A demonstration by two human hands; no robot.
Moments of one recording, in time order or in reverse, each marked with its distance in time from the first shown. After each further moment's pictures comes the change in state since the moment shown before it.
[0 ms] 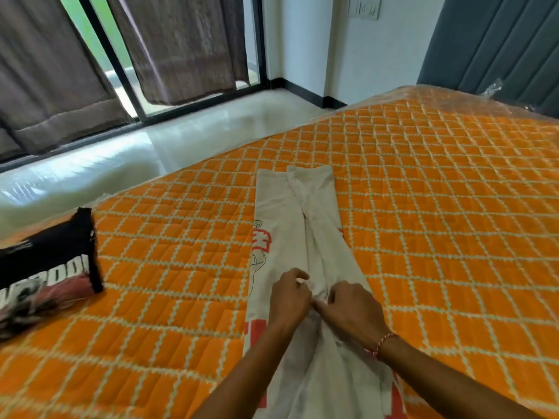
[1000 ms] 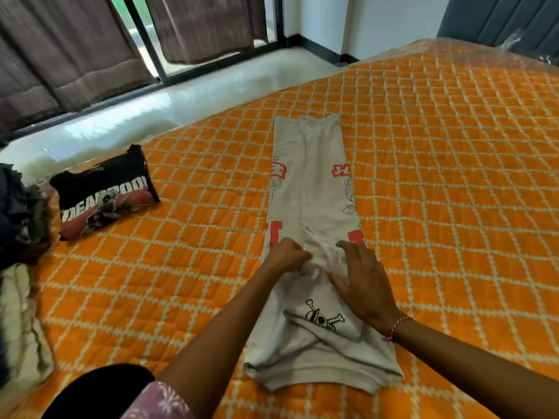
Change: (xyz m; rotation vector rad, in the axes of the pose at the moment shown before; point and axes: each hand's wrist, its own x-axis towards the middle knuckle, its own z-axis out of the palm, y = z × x) left_hand -0.120 -0.033 -0.039 0.171 -0.293 -0.080; right_hand -0.147 0.046 0.040 0.086 0.379 -0.418
